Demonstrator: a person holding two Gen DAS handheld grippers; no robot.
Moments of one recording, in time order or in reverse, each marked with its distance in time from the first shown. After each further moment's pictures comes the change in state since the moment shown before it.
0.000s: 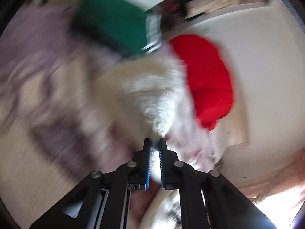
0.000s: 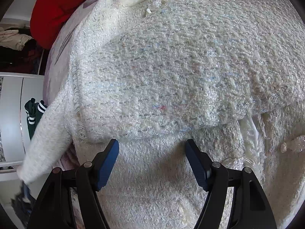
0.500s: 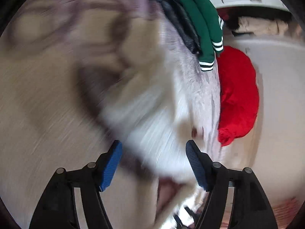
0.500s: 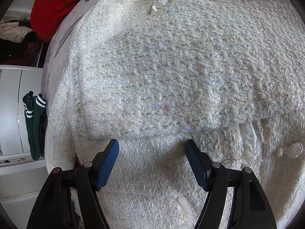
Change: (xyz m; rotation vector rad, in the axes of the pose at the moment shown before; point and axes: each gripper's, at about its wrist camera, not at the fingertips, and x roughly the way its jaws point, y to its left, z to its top) left arm 0.049 0.061 -0.002 -0.261 -0.010 0.047; right arm -0.002 0.015 0.008 -0.040 0.034 -0.031
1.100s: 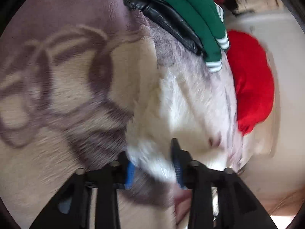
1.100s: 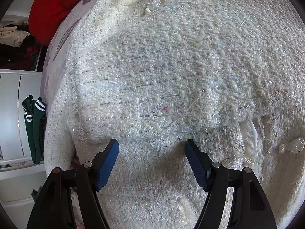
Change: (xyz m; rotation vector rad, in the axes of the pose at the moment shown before) left arm -0.024 -0.004 0.038 0.192 0.072 0.143; right arm 0.004 -0.011 0.001 0.025 -0.008 0.005
